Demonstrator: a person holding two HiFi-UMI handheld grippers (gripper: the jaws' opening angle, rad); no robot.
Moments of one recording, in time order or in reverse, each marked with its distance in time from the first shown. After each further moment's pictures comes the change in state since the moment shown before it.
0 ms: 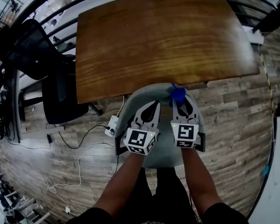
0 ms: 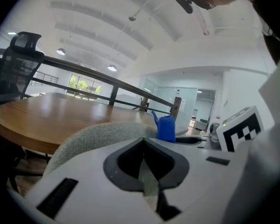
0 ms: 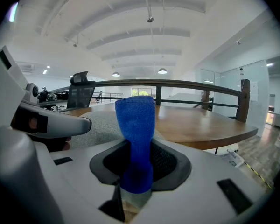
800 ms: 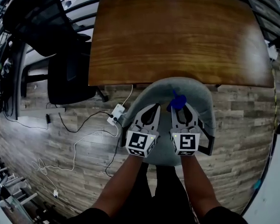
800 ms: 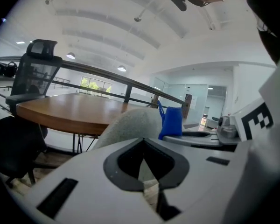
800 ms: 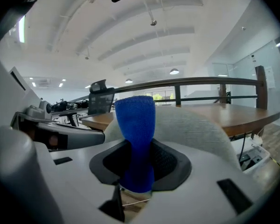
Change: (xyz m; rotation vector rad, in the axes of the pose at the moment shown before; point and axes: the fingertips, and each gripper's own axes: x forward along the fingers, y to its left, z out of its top) left arm -0.058 0.050 -0.036 -0.009 0.013 0.141; right arm -0.008 0.092 -0.011 0.036 -0.070 0.222
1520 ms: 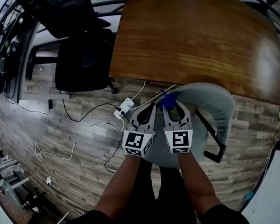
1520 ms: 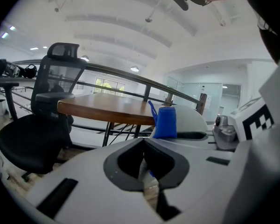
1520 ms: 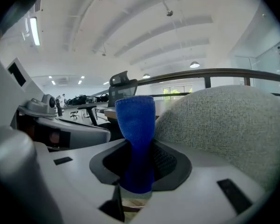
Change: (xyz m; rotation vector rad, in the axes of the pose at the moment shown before) left arm -0.058 0.108 -0.022 -0.042 0.013 0.159; right arm 0.070 0.126 -0.021 -0.078 0.059 0.216
